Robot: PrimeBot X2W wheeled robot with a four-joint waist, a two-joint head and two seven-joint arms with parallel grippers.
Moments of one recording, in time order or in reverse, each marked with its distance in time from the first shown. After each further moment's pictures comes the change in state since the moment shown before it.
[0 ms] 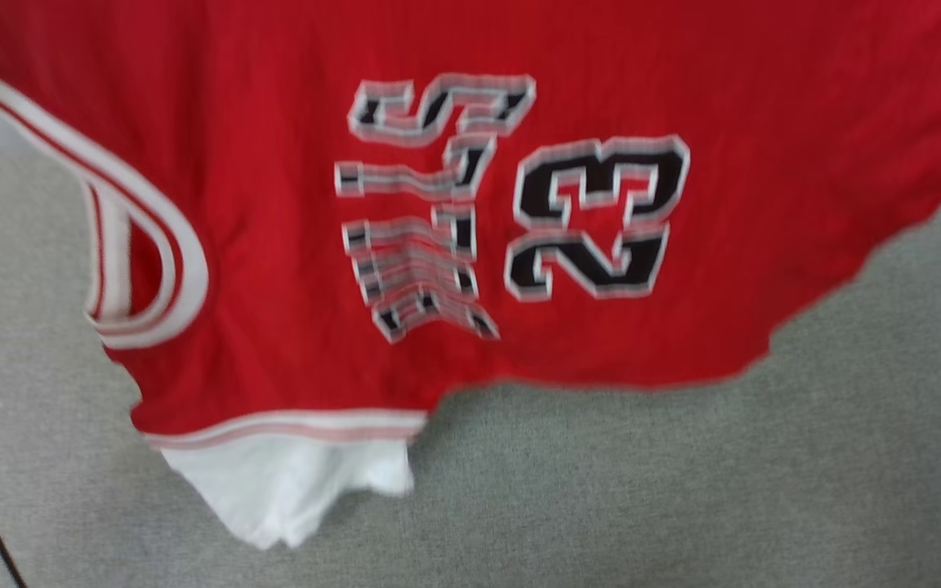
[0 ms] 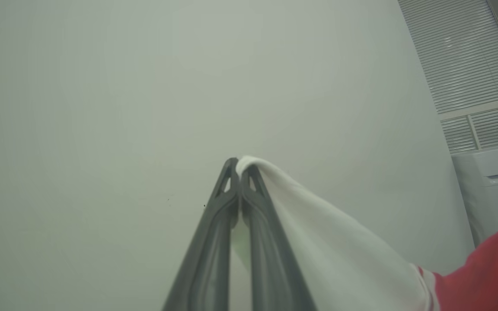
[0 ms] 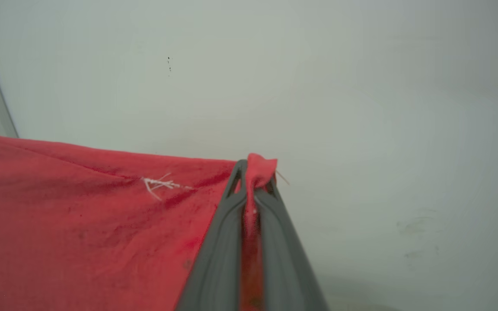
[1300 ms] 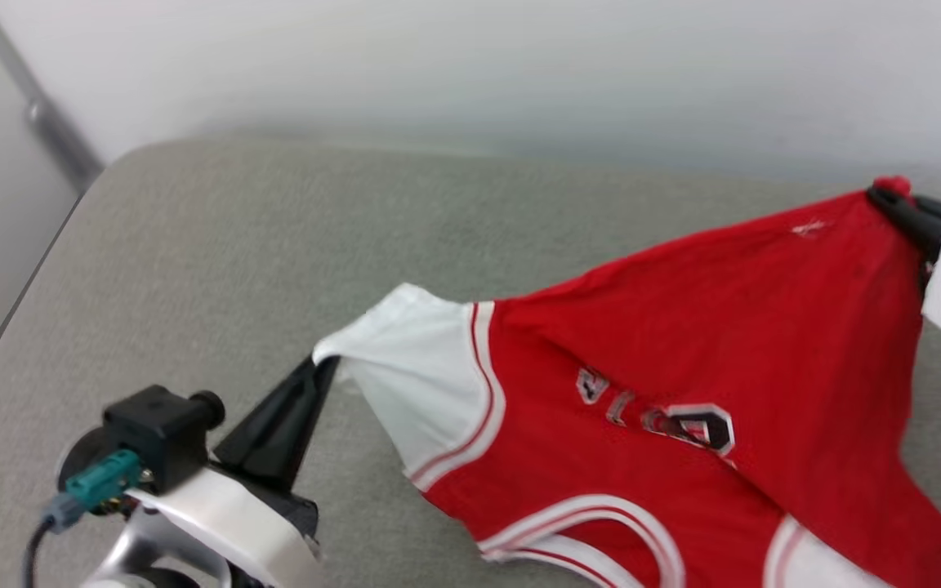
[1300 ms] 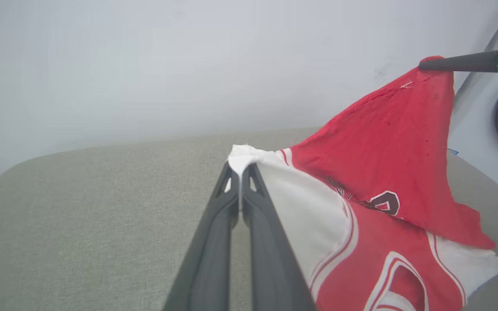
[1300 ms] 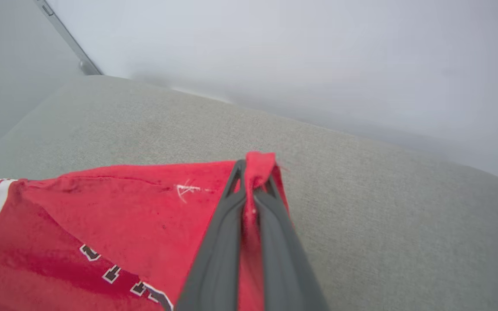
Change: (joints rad) left arm 0.862 -0.068 -0.318 -0.140 0.059 0.129 0.034; right arm 0.301 -0.111 0.162 0.290 0.028 0.000 0.125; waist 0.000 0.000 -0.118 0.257
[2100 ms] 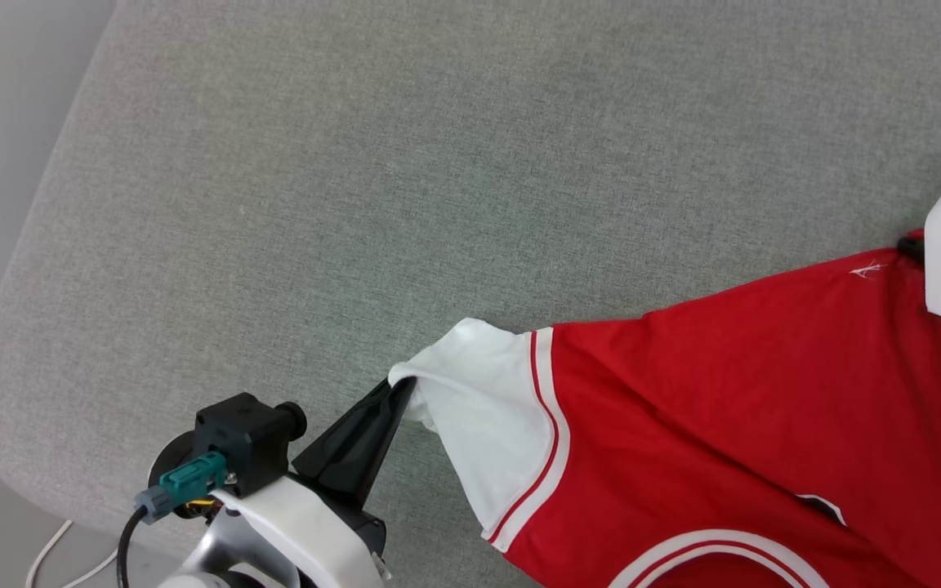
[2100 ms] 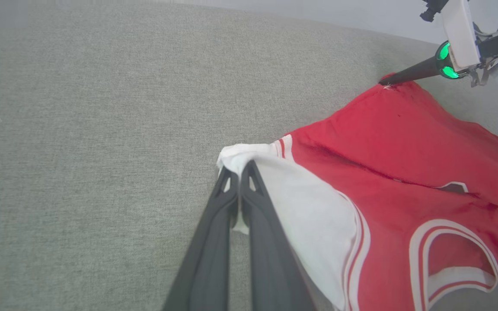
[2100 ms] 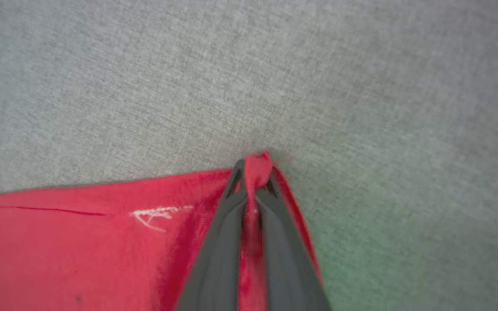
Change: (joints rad) left arm -0.045 -0.100 -0.094 0.083 -0.002 -0.081 -0.012; right arm -0.107 0.048 -0.009 0.227 -0.252 0.000 0.332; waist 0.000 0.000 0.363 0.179
